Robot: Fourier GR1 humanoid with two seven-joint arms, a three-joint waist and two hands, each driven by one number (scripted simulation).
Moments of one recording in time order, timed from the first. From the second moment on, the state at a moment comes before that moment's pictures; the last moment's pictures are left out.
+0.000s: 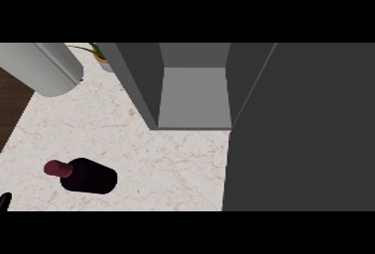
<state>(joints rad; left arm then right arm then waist) 0.75 0.06 -0.12 -2.41 0.21 0.07 -0.13 0.00 -0.17 0.11 -2.43 -0.18 0.04 0.50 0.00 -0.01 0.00</state>
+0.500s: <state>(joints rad) 0.68 0.09 0.09 -2.27 0.52 -0.07 -0.11 -0.01 -0.18 0.11 -2.44 -0.17 0.04 0.52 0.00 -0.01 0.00</state>
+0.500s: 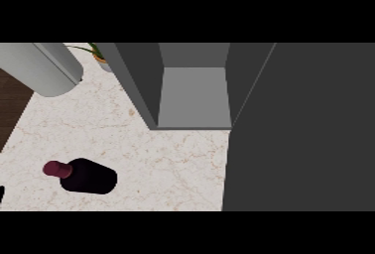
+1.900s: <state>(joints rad) 0.39 0.06 0.24 -1.64 0.45 -0.26 -0.38 -0.03 -0.15 0.07 -2.46 -0.17 0.08 0.57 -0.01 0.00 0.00</state>
